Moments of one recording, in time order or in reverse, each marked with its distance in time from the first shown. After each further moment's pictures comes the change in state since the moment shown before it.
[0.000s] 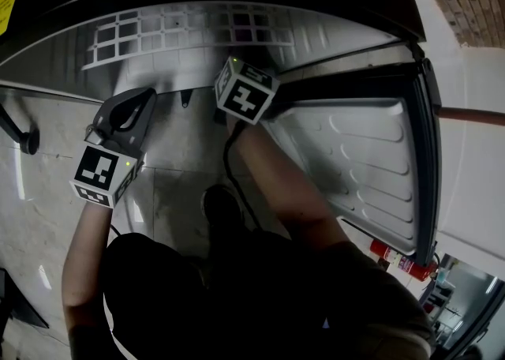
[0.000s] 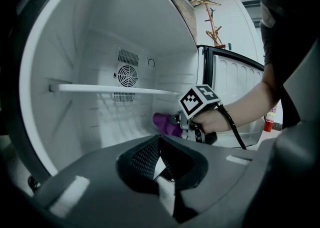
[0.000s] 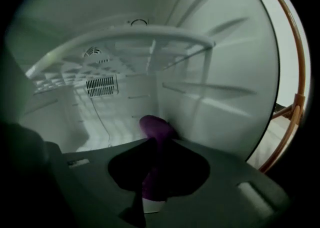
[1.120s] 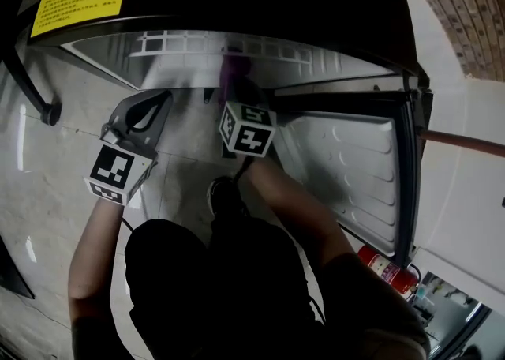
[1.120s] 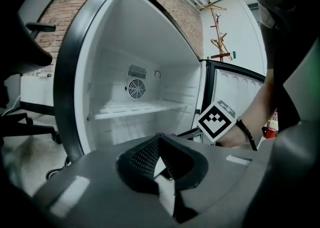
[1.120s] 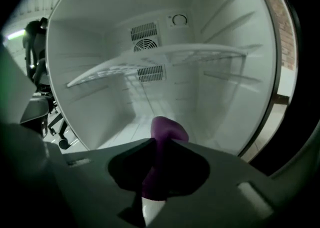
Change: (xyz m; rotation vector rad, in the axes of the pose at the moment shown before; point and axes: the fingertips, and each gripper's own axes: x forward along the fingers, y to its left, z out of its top) left arm -0.049 0.000 0.027 -0.058 -0.013 0.063; right arm -0.066 0.072 -0.052 -0.129 0.162 0.319
